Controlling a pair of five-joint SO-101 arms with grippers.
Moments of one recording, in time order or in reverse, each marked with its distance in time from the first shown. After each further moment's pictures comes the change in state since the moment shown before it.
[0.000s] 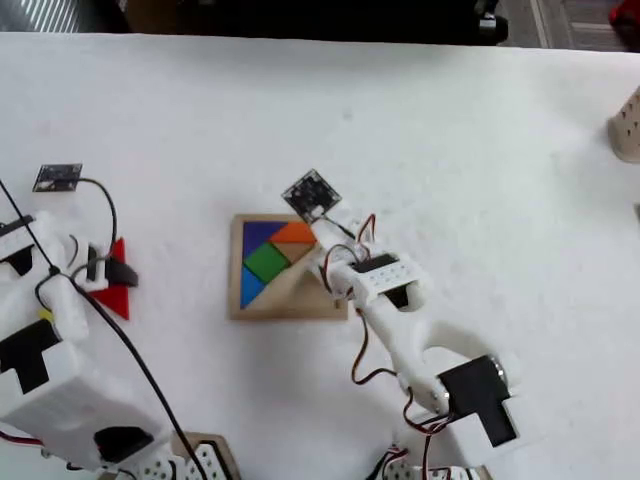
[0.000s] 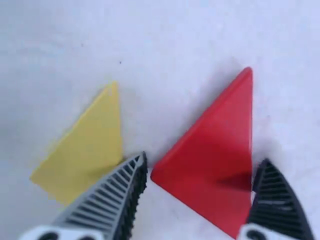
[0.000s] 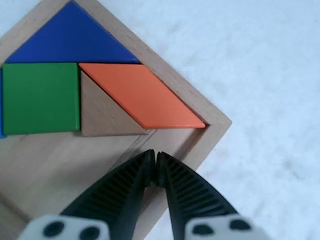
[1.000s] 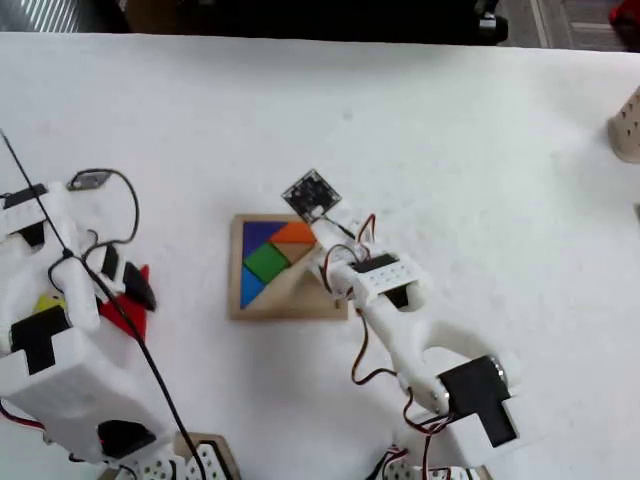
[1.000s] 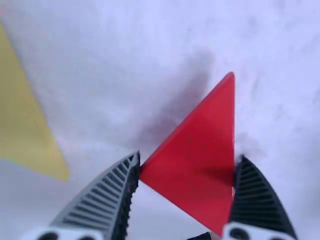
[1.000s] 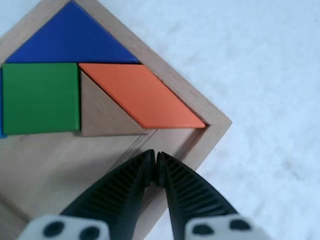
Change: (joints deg) left arm 4.7 1.4 -10.9 29.8 4.3; right arm 0.0 0.0 0.0 0.0 0.1
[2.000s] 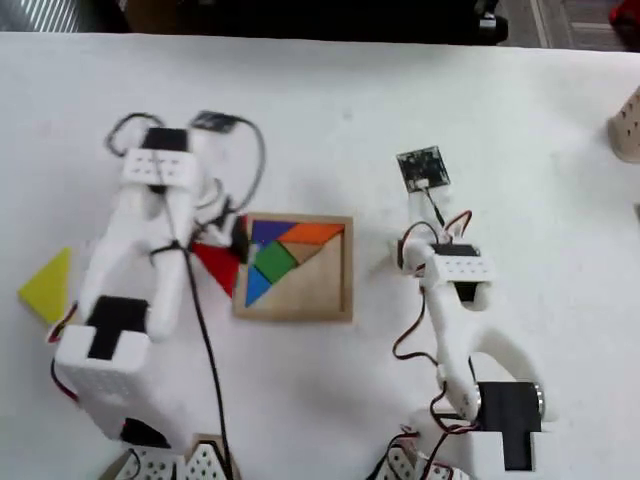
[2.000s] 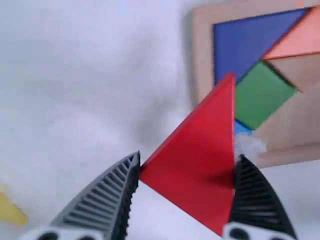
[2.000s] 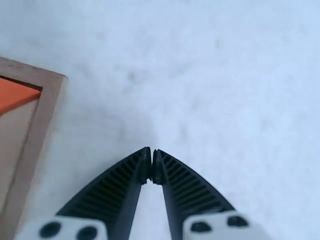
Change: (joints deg) left arm 32.4 0.0 -16.6 7.0 15.5; right arm 22.1 -7.0 -0.1 9.3 -7.3
